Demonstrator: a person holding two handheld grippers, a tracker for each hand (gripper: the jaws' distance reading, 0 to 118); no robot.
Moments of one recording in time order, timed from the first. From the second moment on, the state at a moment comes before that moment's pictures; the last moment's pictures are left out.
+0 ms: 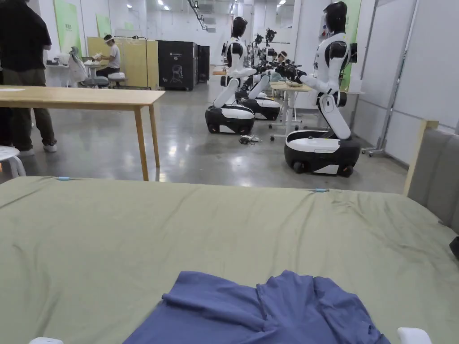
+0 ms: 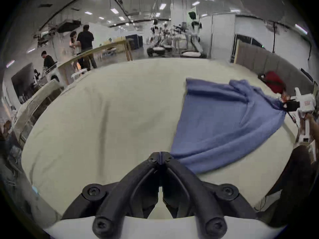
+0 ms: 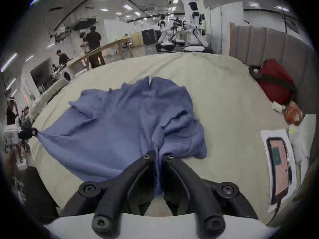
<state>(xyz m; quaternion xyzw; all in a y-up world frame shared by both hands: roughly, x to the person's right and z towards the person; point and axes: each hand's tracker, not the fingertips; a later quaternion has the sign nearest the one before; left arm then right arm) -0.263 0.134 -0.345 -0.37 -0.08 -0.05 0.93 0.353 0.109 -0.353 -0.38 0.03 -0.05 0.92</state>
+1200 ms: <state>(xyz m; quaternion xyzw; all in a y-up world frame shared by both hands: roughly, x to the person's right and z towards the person) -0.274 0.158 -0.312 -0.34 -0.06 -0.04 0.94 0.231 0.227 -0.209 -0.06 -0.03 -0.03 1.00</state>
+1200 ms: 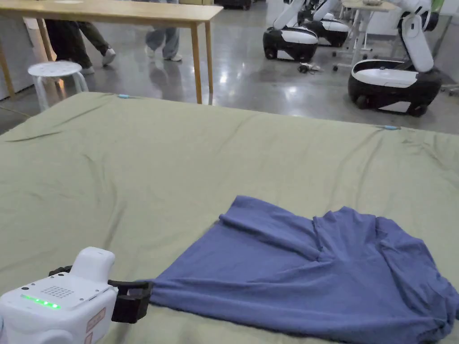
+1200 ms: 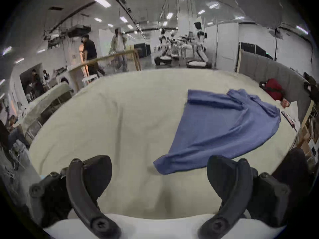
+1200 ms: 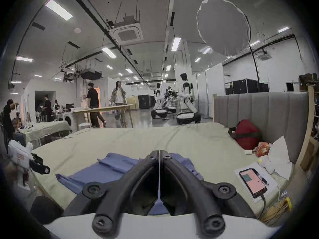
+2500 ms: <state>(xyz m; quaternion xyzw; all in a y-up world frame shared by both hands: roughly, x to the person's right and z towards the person) -0.236 0.192 -0.419 -0.34 -0.12 -0.06 0.93 0.303 0.220 -0.593 -0.40 0.09 0.00 0.91</state>
